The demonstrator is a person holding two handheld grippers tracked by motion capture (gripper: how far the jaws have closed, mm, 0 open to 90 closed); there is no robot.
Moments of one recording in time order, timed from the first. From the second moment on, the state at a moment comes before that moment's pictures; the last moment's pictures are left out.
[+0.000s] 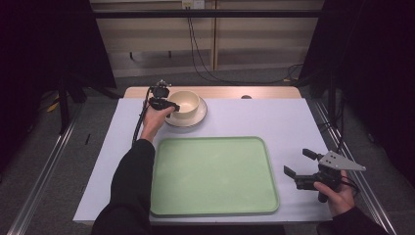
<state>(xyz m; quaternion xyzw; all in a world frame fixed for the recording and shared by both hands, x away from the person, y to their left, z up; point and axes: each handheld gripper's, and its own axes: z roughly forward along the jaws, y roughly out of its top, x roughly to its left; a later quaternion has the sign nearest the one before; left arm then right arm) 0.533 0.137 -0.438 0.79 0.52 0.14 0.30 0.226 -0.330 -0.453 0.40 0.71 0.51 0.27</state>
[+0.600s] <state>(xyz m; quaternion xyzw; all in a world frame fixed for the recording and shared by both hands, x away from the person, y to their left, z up) 0.535 0.141 -0.439 0.79 0.54 0.10 0.28 0.225 -0.330 -0.453 0.40 0.72 0.50 0.28</state>
